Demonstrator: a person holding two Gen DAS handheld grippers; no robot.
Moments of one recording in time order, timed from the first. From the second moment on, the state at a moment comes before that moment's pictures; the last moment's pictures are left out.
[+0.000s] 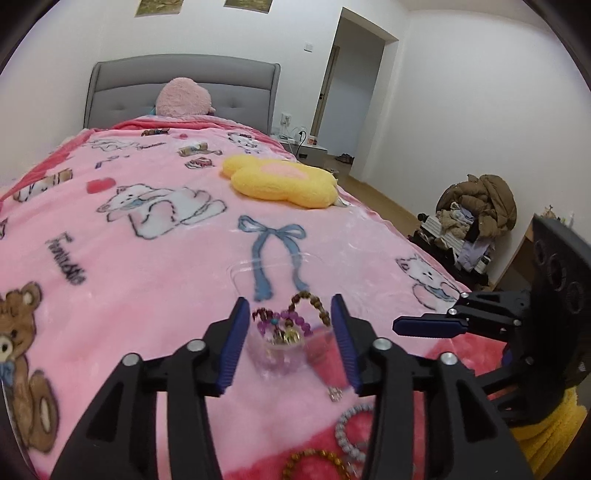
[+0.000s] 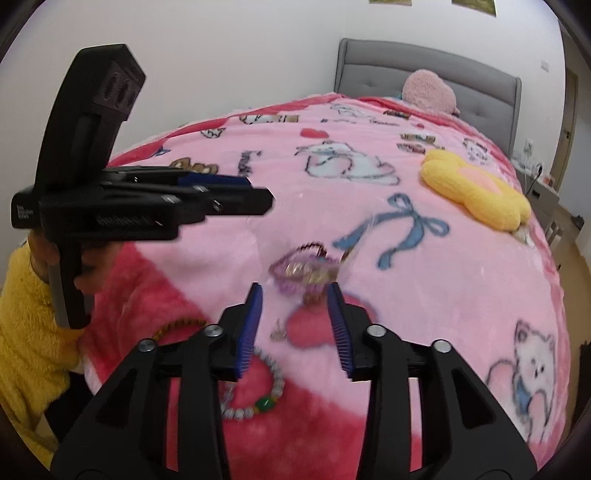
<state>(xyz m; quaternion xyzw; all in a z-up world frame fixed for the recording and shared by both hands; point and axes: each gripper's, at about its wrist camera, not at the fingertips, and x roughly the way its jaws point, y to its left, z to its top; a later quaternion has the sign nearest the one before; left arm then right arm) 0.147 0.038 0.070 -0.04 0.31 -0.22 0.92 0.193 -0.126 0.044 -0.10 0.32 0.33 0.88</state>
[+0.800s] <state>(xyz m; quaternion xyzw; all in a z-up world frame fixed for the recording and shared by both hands) 0.081 0.042 -0.008 0.03 0.41 -0.17 0.90 0.172 -0.124 -0.012 -0.15 0.38 0.32 0.85</state>
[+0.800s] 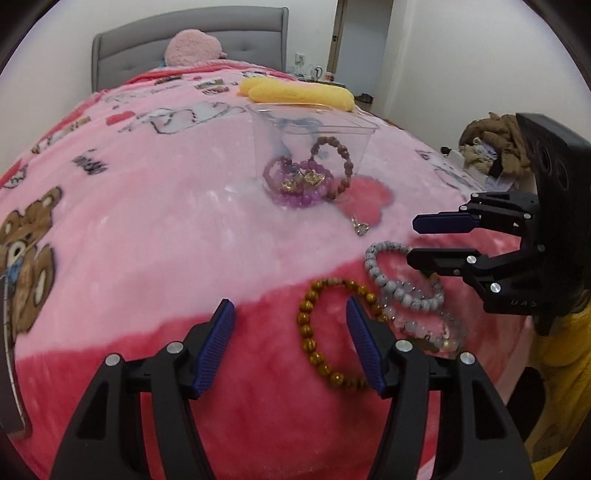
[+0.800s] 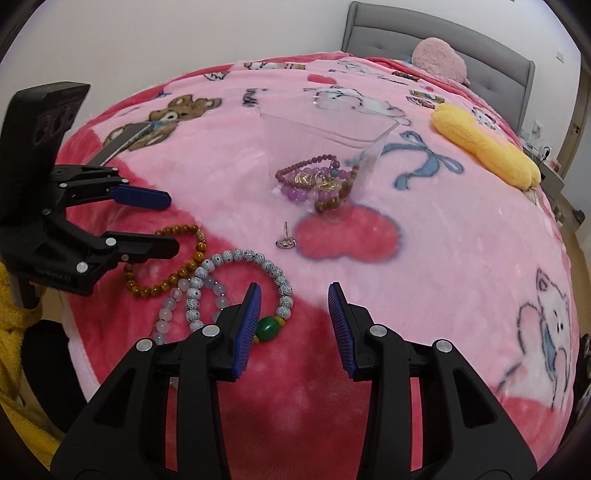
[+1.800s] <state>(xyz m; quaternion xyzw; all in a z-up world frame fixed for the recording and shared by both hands) 0.067 0.029 -0.012 0.08 0.39 -0.13 0.91 0.167 -0.103 -0.017 -0.18 0.37 0.33 0.85</state>
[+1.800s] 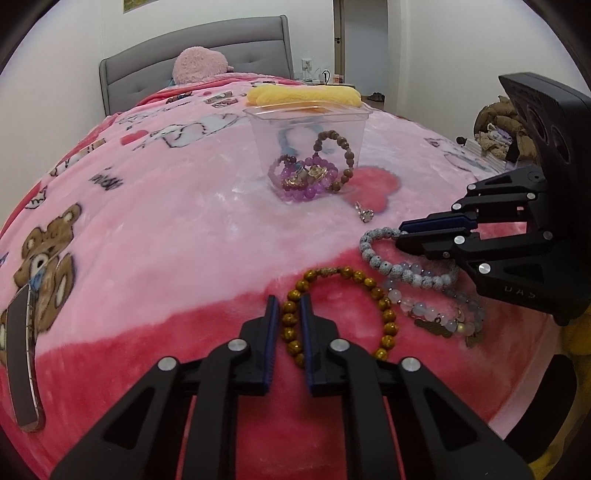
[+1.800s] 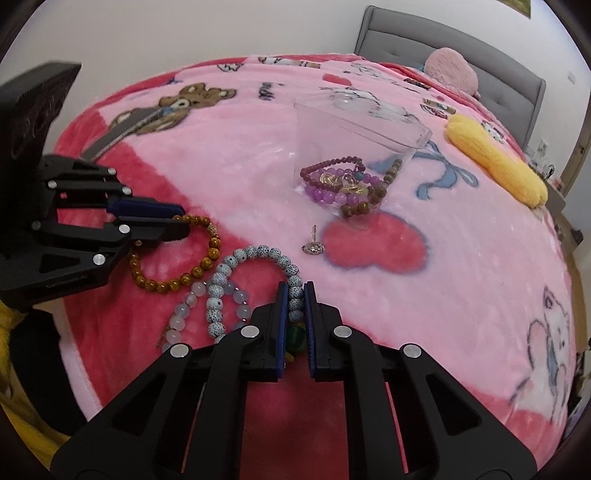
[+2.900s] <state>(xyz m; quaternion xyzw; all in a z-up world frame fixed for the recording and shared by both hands) 0.074 0.017 0.020 0.09 0.37 -0.14 0.91 0.161 -0.125 0.055 -0.10 0.28 0.35 0.89</state>
